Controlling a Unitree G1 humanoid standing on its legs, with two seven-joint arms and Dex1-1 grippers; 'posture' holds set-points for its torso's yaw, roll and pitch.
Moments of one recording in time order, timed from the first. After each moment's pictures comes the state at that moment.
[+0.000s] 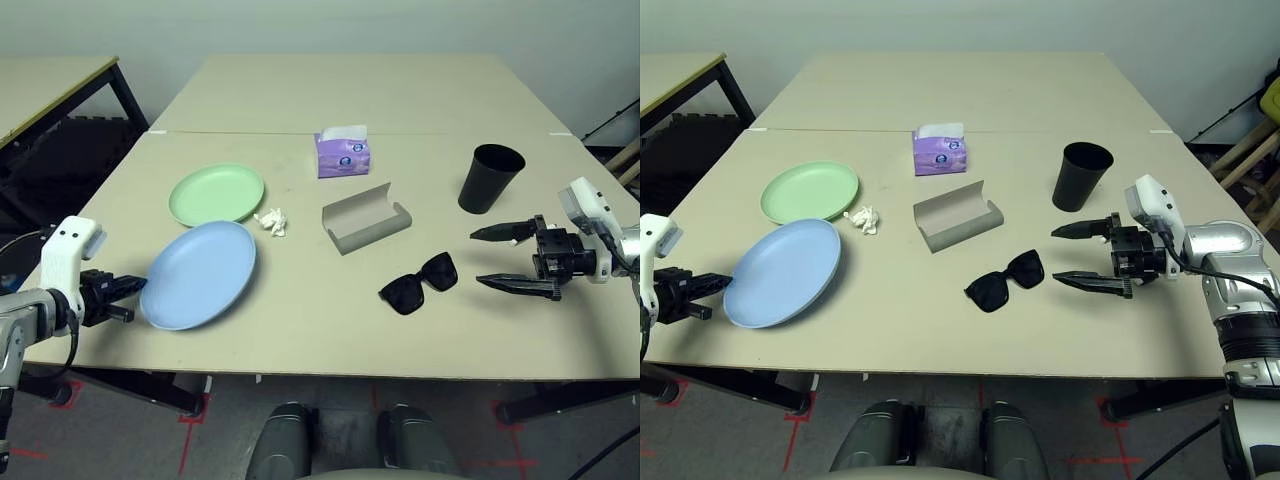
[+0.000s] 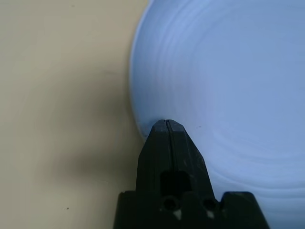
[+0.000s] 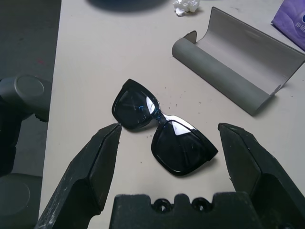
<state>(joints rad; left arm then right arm) -0.08 0.96 0.30 0.13 -0.39 0.82 -0.80 -0.44 -0.81 -0.05 0.43 0.36 -0.01 1.58</state>
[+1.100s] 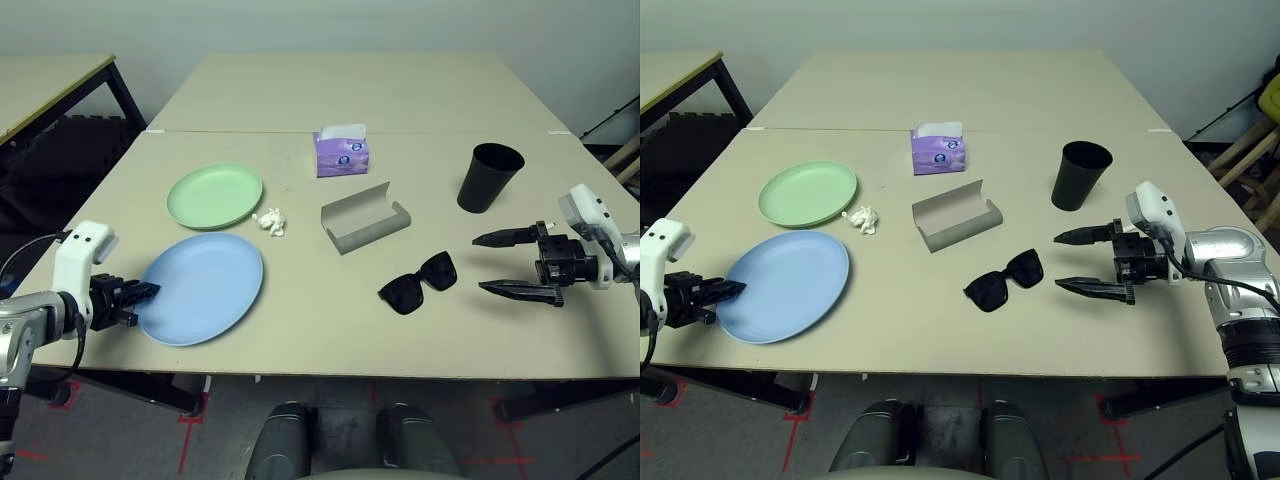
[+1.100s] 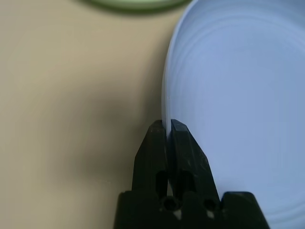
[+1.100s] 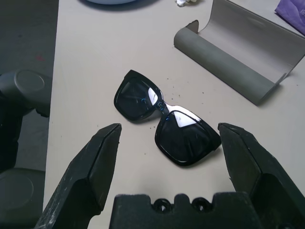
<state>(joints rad) -0.11 0.97 0.31 0.09 -0.41 0.82 -0.84 -0.41 -0.82 -0.05 0.43 0.35 -0.03 1.57</state>
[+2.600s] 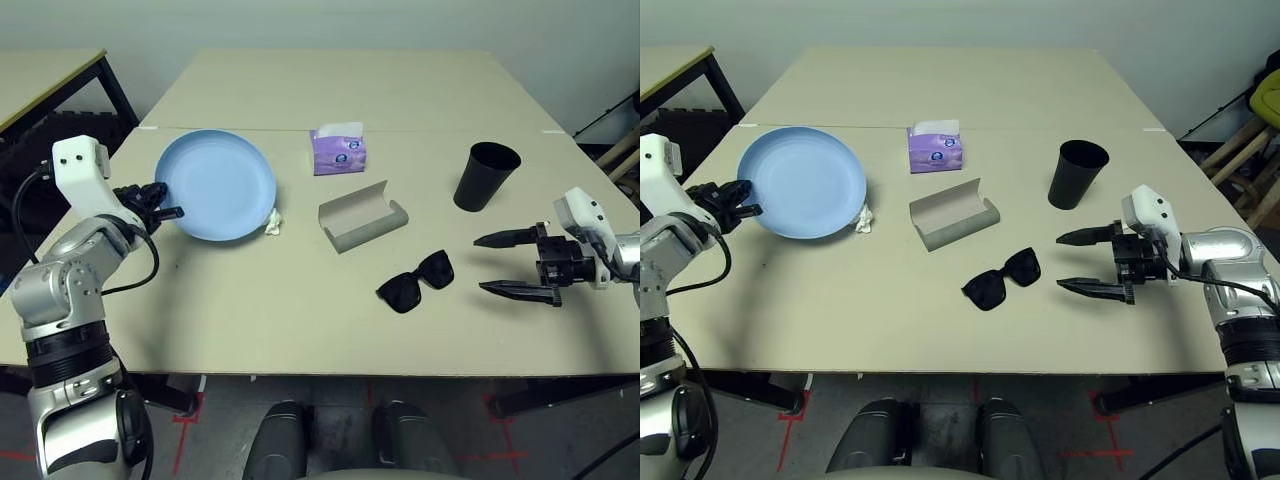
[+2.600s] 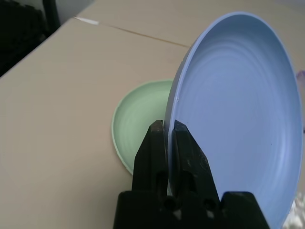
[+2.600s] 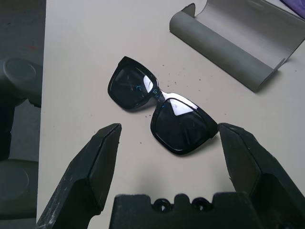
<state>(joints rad) -0.51 0.51 0.48 0.01 -0.43 0.82 -0.06 -0.43 -0.81 -0.04 0.47 0.31 -0.06 1.56</state>
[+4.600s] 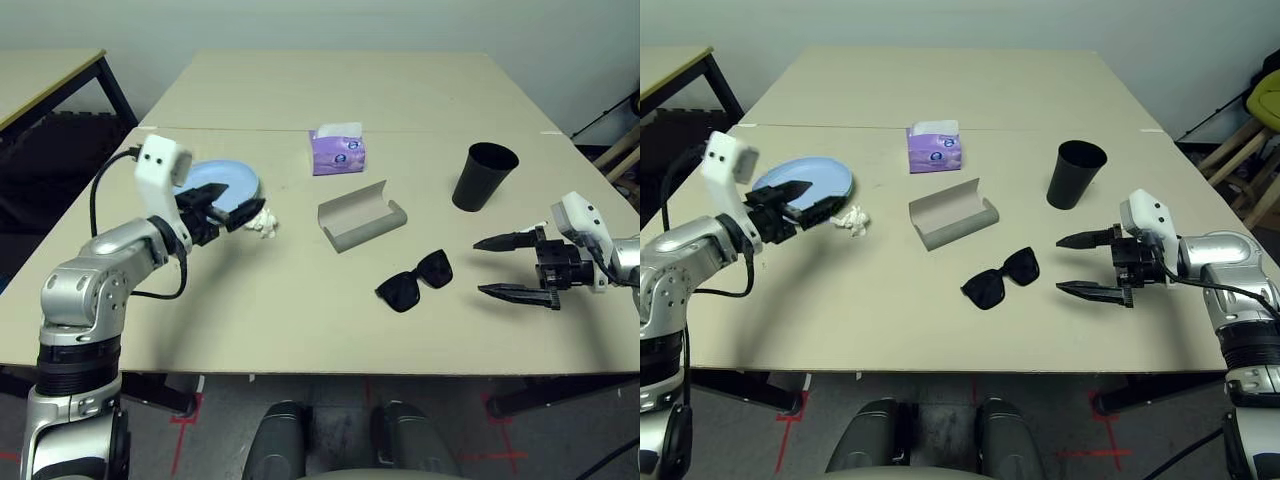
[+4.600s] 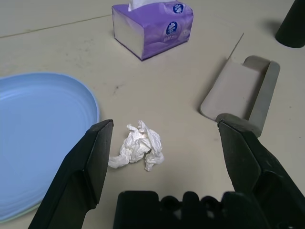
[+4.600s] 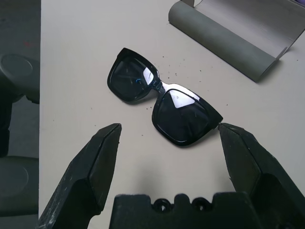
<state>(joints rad) -0.38 0.64 0.14 -0.19 -0.46 0.80 -0.54 -0.41 -0.82 -0.03 0.47 0.30 -0.06 1.54</state>
